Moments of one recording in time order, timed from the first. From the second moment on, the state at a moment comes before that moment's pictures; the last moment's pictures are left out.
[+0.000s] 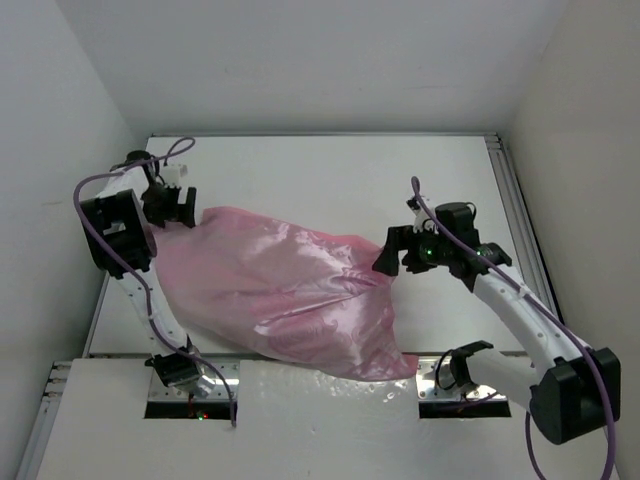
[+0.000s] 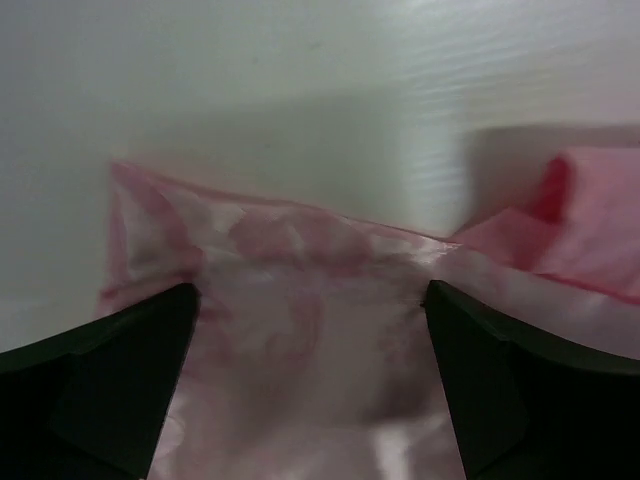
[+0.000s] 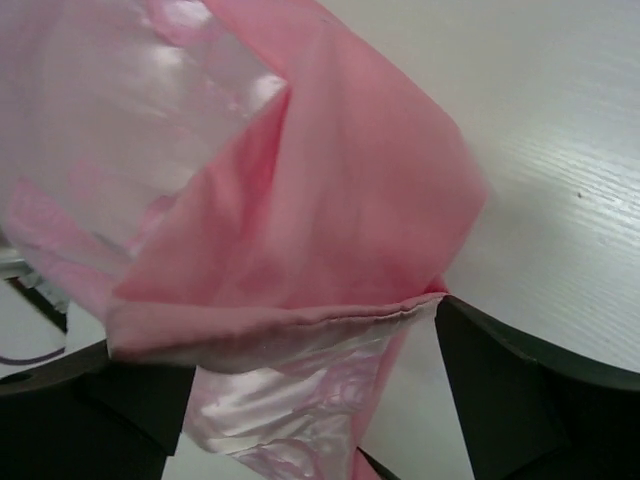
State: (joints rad) left arm 0.35 2.13 1.65 -0.83 0.25 0.49; right arm 0.28 1.04 0.72 -0.46 -0.46 0.22
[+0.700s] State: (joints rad) left arm 0.40 2.08 1.78 -0.92 0.38 0.45; right arm 0.15 1.15 0.93 -0.31 -0.29 0.28
